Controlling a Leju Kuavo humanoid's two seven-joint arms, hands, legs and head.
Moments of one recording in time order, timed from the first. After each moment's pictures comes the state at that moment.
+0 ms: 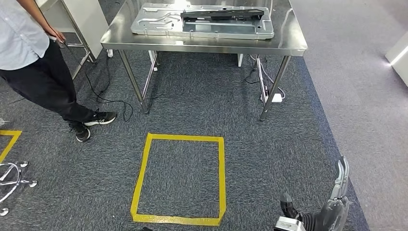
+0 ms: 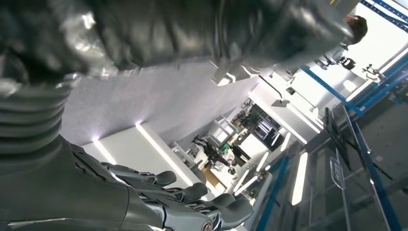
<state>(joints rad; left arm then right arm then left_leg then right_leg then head) -0.13 -0.11 -1.47 -0.13 1.26 0.58 -0.32 0.33 0.07 0.10 -1.94 0.54 -0.69 -0.50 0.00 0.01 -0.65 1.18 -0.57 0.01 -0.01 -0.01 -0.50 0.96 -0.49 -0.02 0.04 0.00</state>
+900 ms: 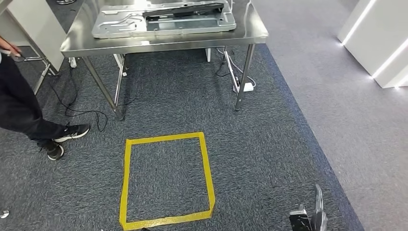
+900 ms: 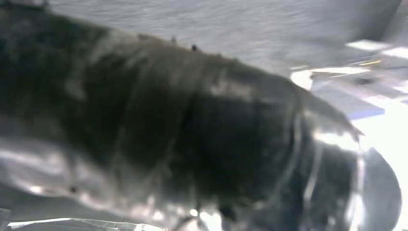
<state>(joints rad) -0.13 -0.11 -1.50 -0.13 1.29 0.58 -0.31 0.20 0.19 -0.37 -1.34 0.34 -0.25 -0.61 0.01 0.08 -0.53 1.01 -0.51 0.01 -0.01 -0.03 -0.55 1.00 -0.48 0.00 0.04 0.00</state>
